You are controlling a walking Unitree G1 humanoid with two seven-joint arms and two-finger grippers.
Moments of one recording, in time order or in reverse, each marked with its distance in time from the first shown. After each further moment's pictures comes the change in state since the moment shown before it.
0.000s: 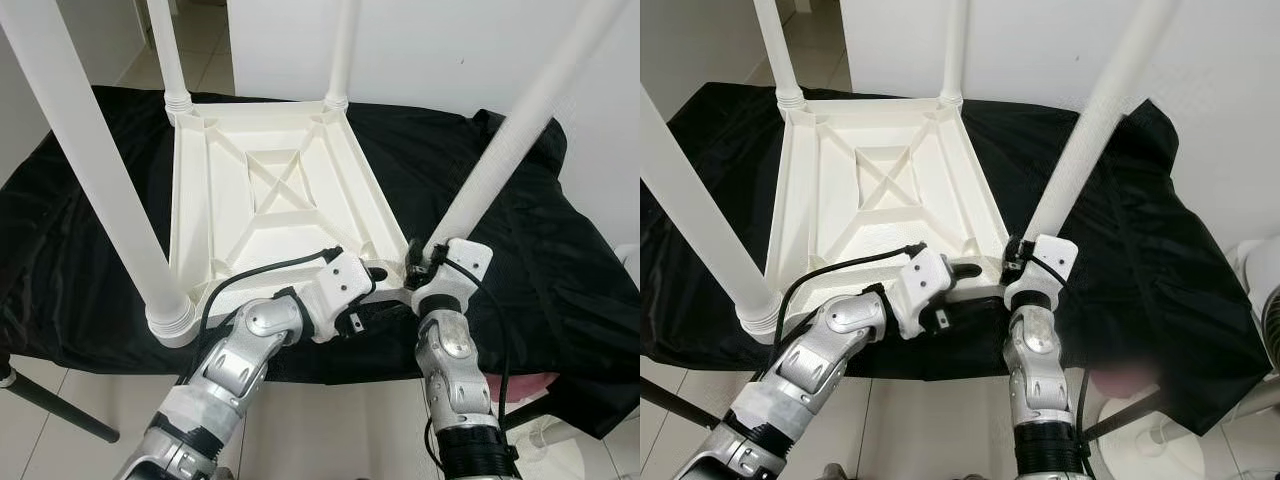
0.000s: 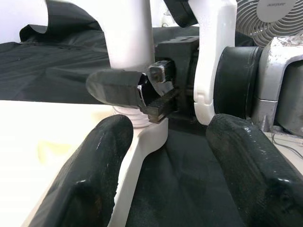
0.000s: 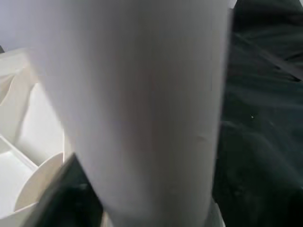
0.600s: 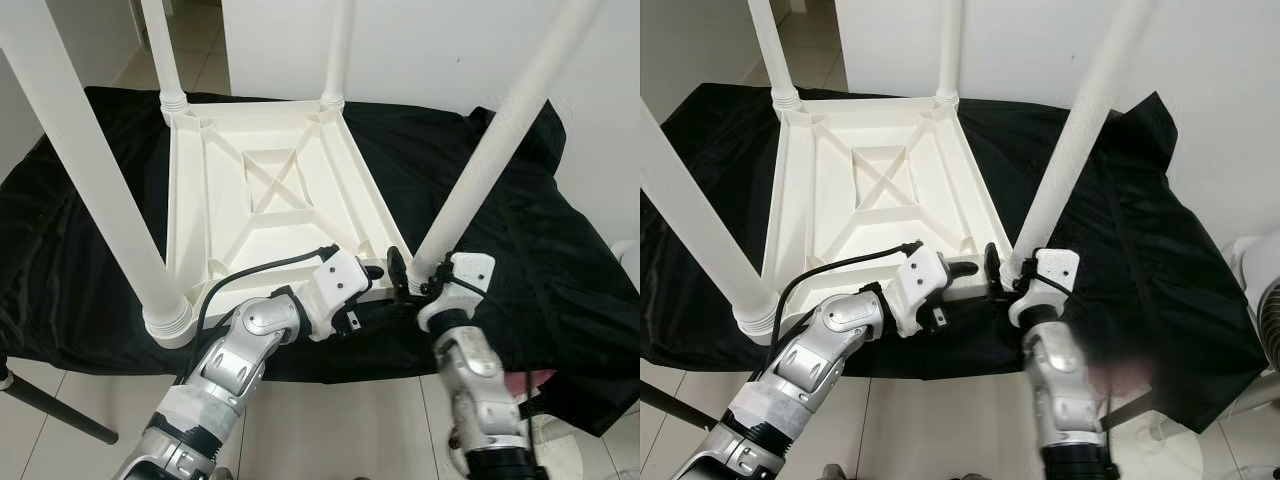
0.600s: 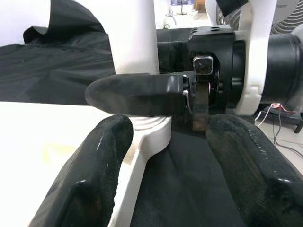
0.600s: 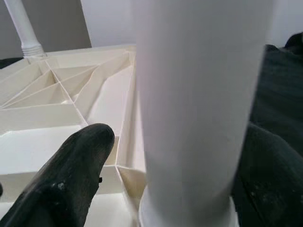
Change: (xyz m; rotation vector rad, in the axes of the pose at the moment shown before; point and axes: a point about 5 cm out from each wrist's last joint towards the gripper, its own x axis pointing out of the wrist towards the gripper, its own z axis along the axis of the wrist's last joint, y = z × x) left arm -0.003 0.003 0.002 0.005 -0.005 0.014; right arm -0.010 -0.016 0.008 -0.083 -0.044 0.387
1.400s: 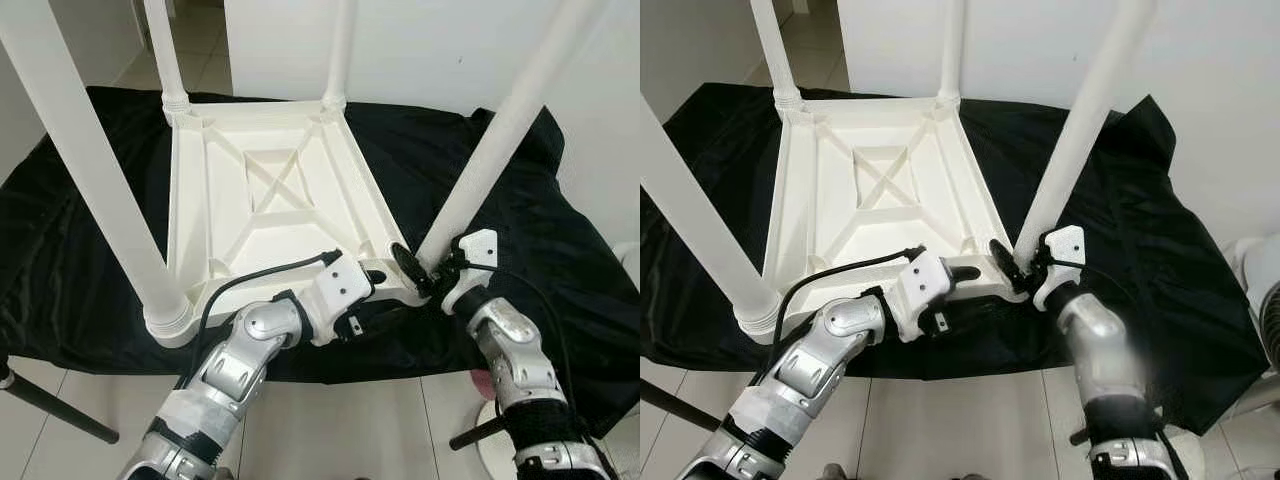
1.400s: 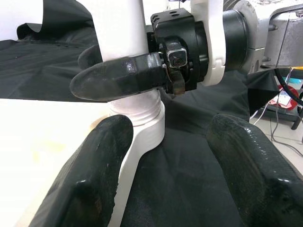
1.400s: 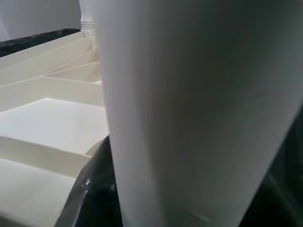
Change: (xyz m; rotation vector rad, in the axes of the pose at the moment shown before) left arm 0.001 -0.005 -0.003 -0.003 0.019 -0.010; right arm 0.026 -0.027 0.000 -0.111 0.064 0.317
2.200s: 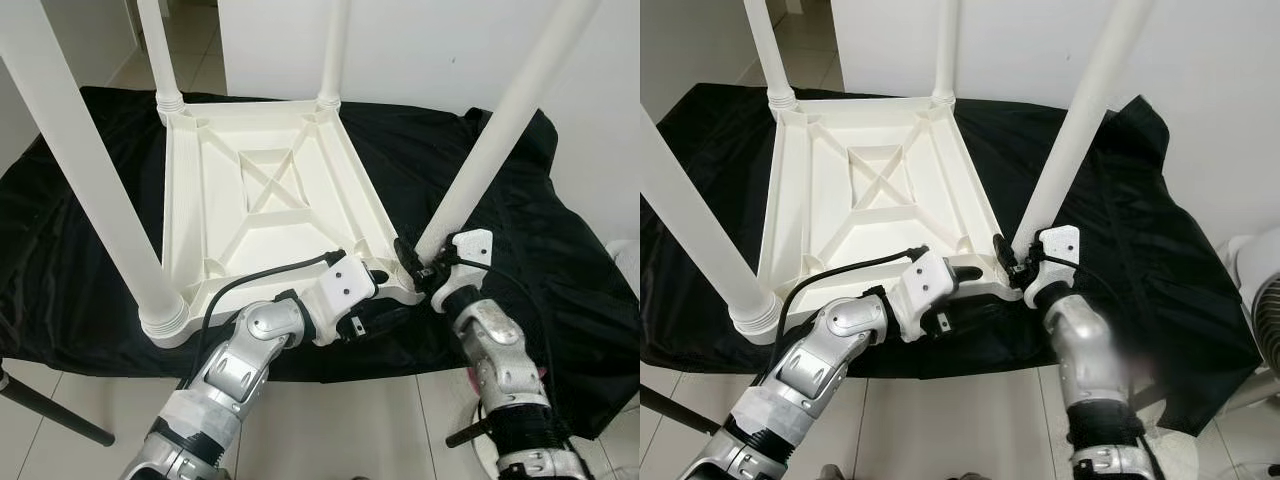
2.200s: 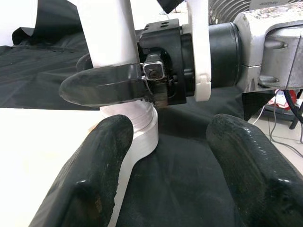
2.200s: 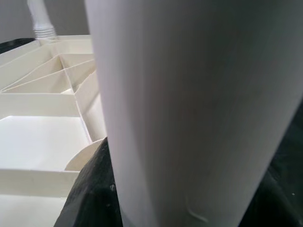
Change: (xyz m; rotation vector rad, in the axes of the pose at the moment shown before) left arm 0.002 -0.001 0.003 0.010 -0.001 -0.001; right arm 0.006 0.014 -0.002 0.084 0.015 -0.244
